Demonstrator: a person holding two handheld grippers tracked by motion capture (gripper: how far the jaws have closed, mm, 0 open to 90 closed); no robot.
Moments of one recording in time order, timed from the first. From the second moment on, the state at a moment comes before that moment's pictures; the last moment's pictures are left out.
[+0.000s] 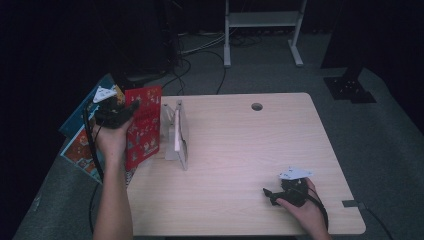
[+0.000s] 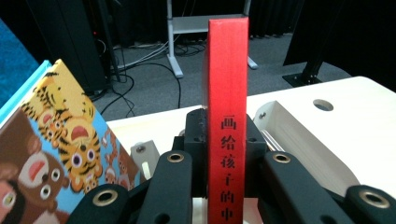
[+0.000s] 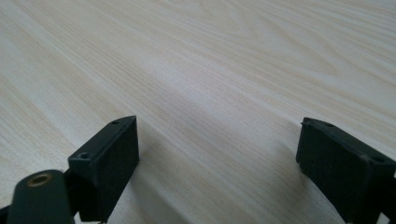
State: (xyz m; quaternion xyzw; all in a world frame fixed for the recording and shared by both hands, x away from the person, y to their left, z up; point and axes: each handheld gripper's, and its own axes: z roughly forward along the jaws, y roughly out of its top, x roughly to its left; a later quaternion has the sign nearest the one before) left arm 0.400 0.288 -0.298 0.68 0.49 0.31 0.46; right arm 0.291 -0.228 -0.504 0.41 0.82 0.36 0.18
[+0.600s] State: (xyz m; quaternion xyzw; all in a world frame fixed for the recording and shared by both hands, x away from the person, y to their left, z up) left arm 0.373 0.293 -0.309 0.69 0.49 0.30 0.44; right arm 0.291 -0.228 -0.504 0.41 0.82 0.36 0.18
